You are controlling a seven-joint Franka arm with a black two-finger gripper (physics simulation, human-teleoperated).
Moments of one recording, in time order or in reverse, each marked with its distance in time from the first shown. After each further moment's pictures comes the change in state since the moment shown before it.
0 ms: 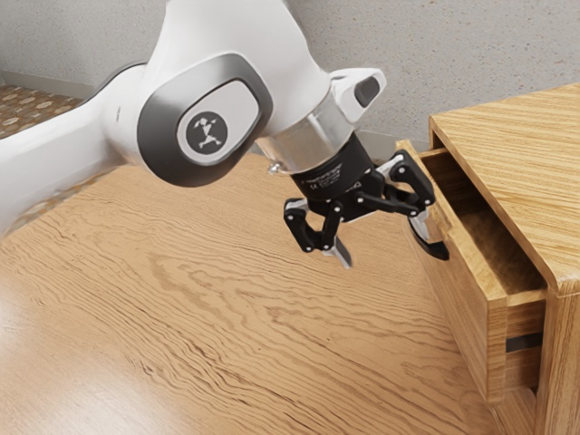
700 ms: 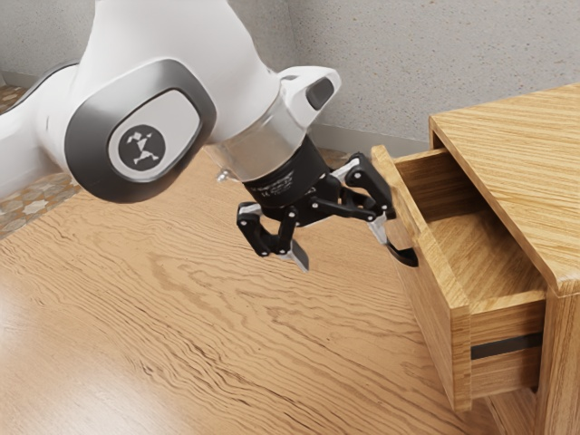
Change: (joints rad) arm -0.029 -0.158 0.053 -0.126 0.011 -0.001 0.001
